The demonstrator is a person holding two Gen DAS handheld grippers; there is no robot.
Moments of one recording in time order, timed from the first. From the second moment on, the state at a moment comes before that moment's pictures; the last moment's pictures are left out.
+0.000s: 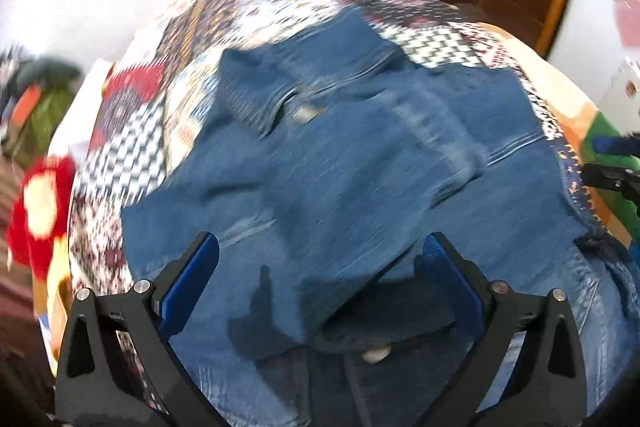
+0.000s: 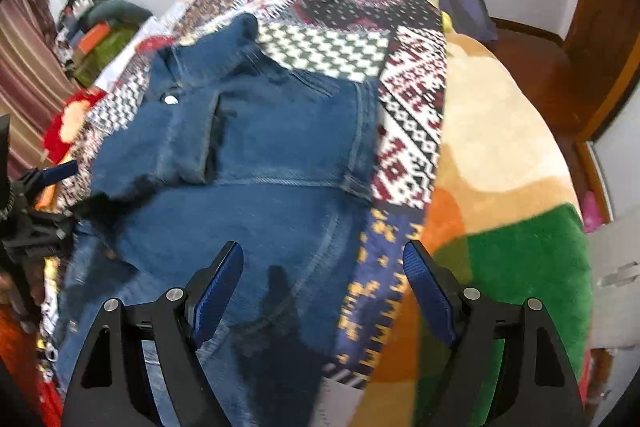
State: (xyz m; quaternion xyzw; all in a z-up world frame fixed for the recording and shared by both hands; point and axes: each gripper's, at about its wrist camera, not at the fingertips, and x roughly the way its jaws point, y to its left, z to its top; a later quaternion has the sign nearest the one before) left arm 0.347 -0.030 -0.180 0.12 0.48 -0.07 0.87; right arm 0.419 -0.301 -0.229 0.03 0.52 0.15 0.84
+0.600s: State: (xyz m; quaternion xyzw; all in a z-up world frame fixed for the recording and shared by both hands) left arm 0.389 -0.081 -0.222 0.20 0.47 -0.07 0.86; right arm 0.440 -0.300 -0.270 0.06 0.57 0.15 0.81
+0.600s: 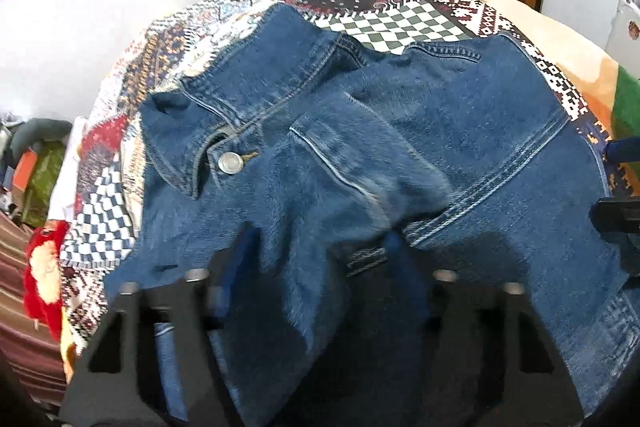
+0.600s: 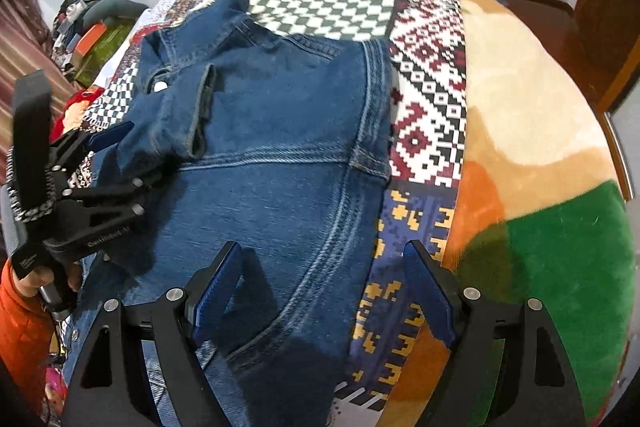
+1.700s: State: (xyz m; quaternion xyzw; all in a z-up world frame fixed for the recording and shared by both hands) left arm 0.291 0.166 -0.246 -0.05 0.52 0.10 0.85; right arm 0.435 -0.275 -0.276 0.03 0.59 0.13 0.80
